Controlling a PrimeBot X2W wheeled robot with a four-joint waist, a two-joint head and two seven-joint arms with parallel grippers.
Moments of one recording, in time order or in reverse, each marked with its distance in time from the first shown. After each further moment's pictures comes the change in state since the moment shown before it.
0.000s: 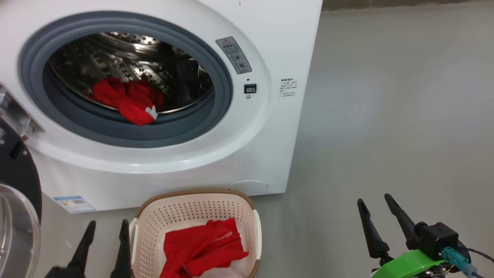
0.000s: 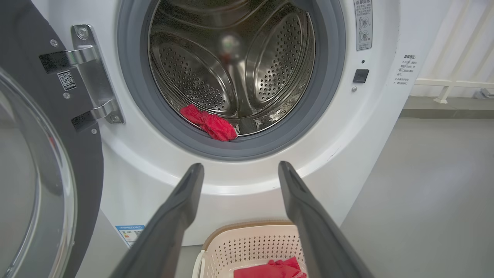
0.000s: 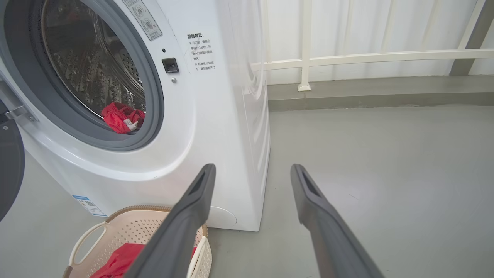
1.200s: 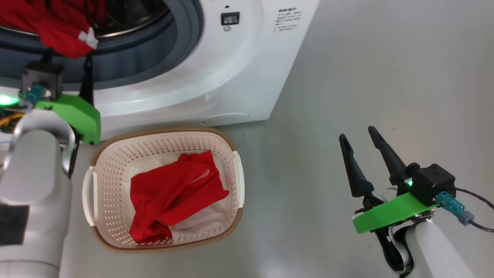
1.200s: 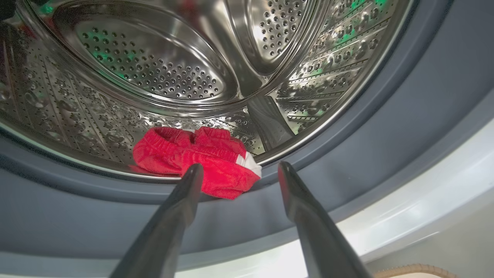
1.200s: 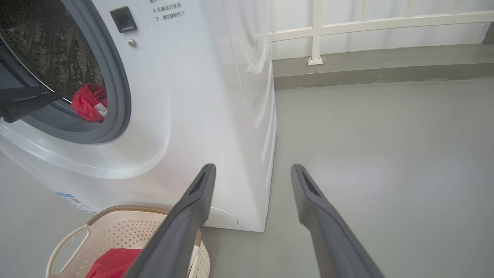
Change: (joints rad) left arm -1.024 0.146 -0.165 0.815 0.199 0.049 0.025; right arm -0.240 0.005 0.069 -0.045 0.033 0.000 0.000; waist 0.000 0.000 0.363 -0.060
